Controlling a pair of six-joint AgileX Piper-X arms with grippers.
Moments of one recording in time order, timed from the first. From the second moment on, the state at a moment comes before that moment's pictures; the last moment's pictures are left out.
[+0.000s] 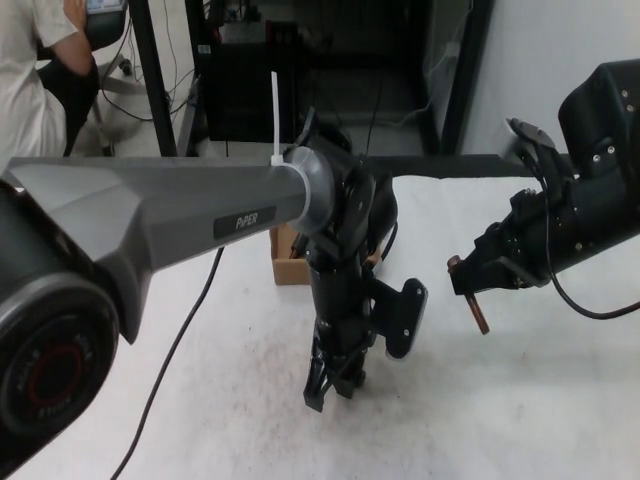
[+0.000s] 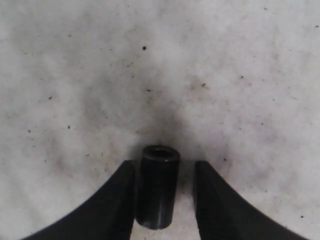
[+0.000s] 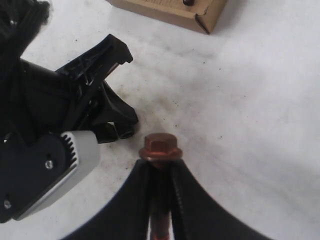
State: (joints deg) left arm -40.9 121.7 -90.2 57.2 6.3 78.1; right arm 8.0 88.4 -59.7 42.1 -34.3 -8.1
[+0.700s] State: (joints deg) left arm -41.3 121.8 -90.2 57.2 10.5 70.6; right arm 8.0 88.4 -59.5 42.7 -34.3 -8.1
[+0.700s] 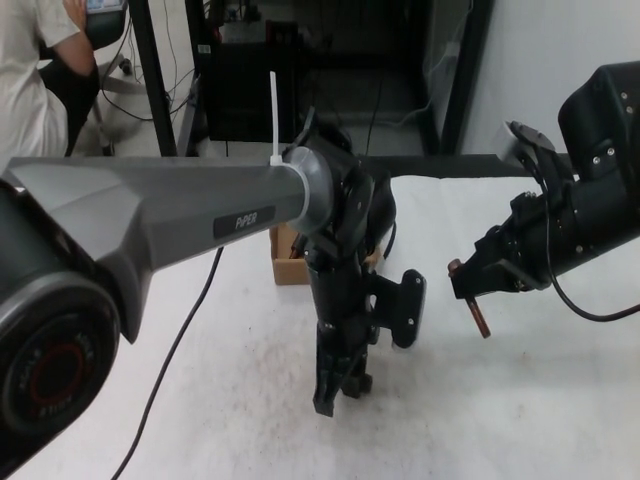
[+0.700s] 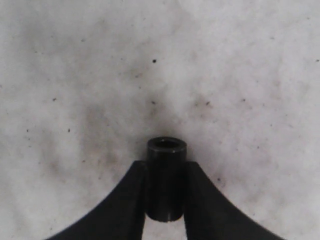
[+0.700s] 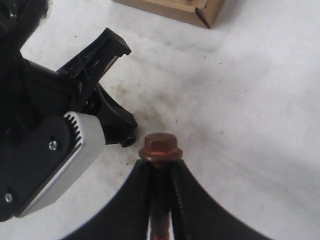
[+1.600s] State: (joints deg) left arm -41.3 121.8 -90.2 55.9 10.9 67.8; right arm 8.0 88.4 -59.5 42.9 -34.3 -8.1
